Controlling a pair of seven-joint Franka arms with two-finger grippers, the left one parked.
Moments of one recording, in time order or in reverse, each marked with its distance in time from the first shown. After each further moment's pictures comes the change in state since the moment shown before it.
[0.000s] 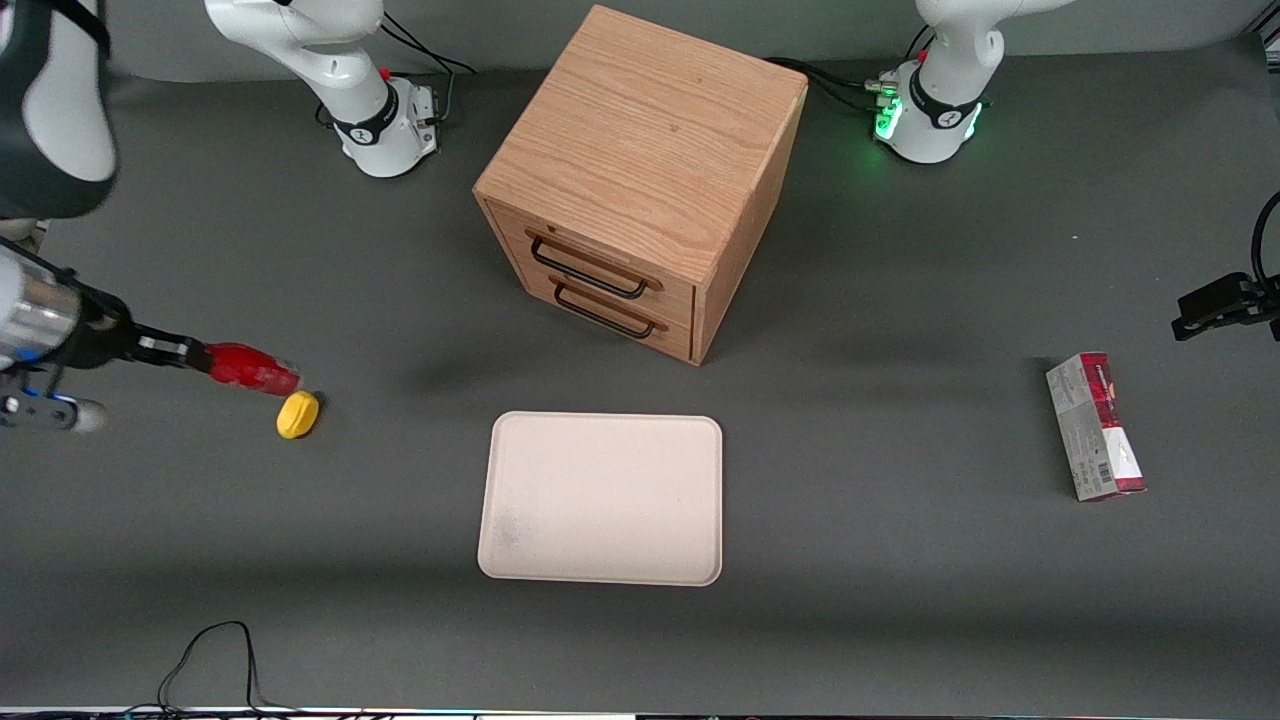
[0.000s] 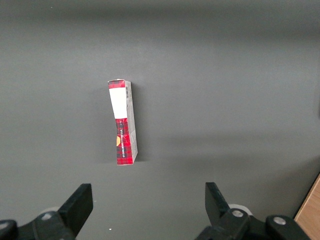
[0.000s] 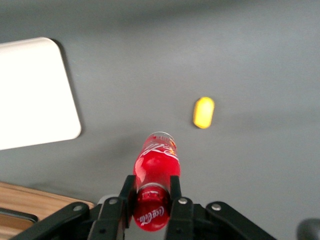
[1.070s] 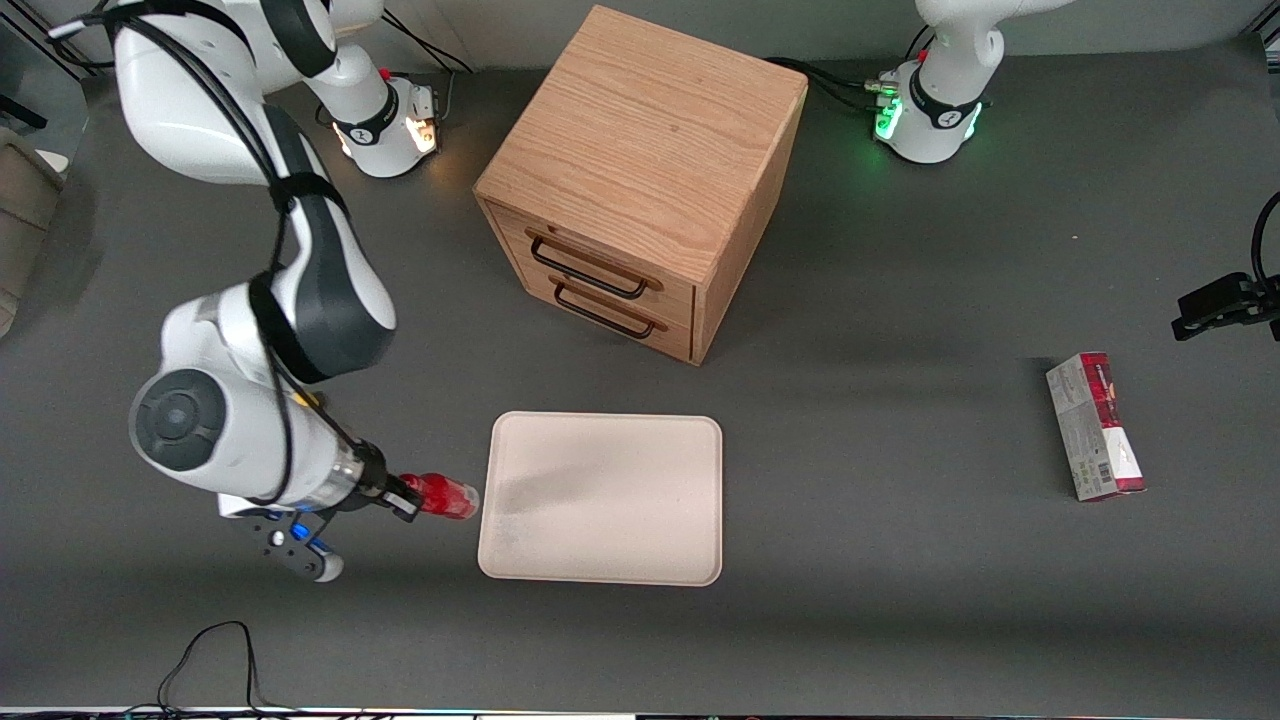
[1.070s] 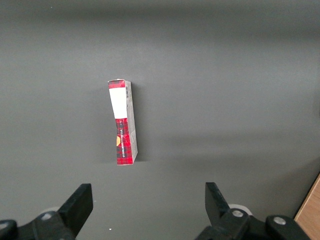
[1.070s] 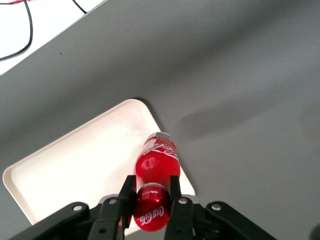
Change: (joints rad) arm 0.226 0.526 0.027 0.453 0.000 0.222 0.577
